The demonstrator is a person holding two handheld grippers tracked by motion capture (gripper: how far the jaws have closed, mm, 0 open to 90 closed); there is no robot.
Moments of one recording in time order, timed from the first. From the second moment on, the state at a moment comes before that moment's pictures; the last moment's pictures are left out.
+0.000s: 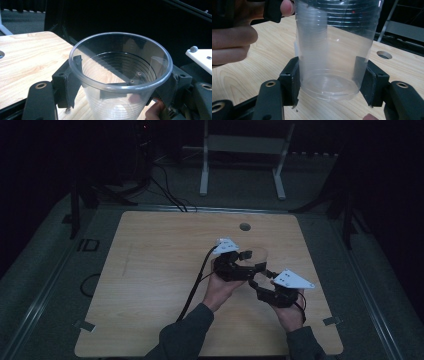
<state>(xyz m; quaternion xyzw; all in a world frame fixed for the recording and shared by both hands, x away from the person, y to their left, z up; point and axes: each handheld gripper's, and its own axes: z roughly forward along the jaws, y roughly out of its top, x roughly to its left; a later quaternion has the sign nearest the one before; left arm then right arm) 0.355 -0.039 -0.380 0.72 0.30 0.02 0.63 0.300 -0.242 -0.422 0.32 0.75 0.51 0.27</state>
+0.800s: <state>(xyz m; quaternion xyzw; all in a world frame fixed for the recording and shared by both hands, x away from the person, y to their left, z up) 0.348 -0.041 -0.379 0.74 0.28 0.08 0.61 0.301 -0.245 -0.422 0.33 0.75 0.51 0.27</state>
